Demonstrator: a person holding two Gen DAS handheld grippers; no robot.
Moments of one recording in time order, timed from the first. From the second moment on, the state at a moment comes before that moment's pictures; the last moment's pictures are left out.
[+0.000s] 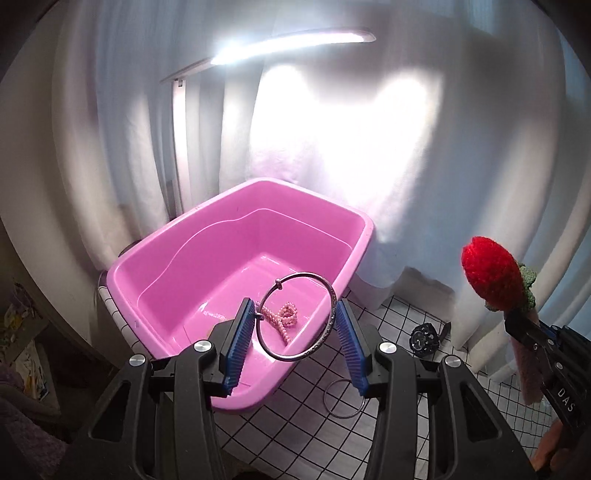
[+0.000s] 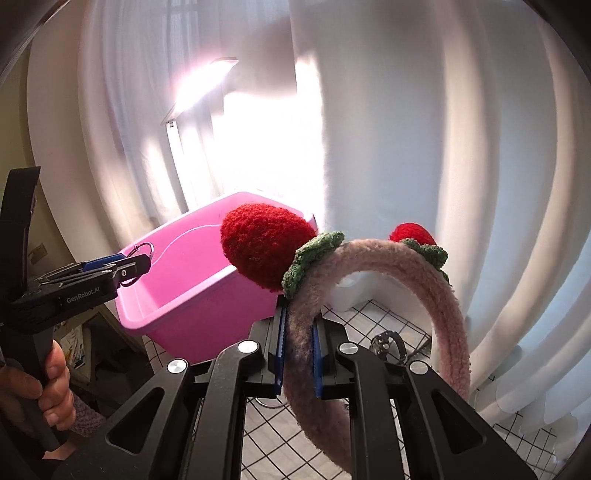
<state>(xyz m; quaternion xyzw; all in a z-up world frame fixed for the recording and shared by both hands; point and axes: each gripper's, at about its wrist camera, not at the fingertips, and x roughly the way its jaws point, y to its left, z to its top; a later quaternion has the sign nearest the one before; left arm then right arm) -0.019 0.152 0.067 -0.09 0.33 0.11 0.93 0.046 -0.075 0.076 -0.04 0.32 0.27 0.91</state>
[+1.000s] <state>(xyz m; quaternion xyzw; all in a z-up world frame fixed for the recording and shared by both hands) 0.084 0.308 0.029 -0.14 0.40 0.13 0.90 0.177 0.147 0.064 -0.11 0.37 0.38 0.84</state>
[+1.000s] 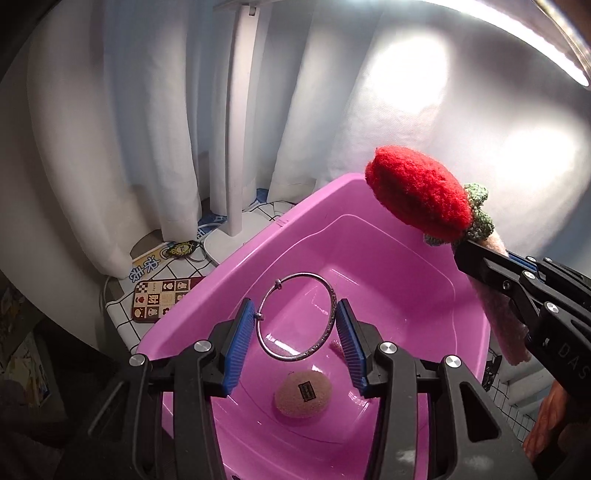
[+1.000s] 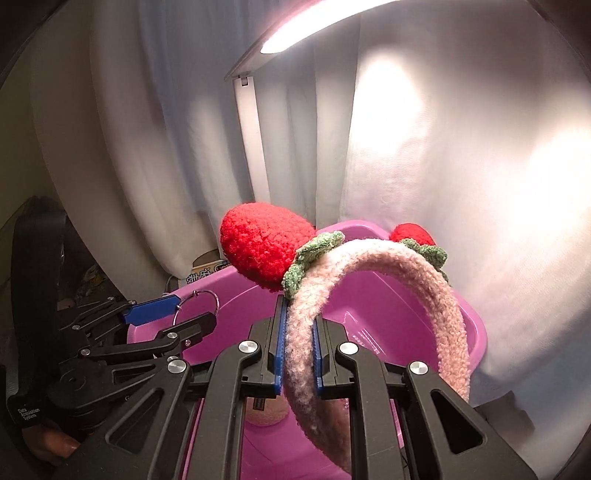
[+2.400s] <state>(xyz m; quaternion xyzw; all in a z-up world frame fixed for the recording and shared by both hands) 0.123 0.325 -0.032 -0.16 0.54 0.11 0.82 0.274 0.225 -0.057 -0.17 0.60 0.30 0.73</state>
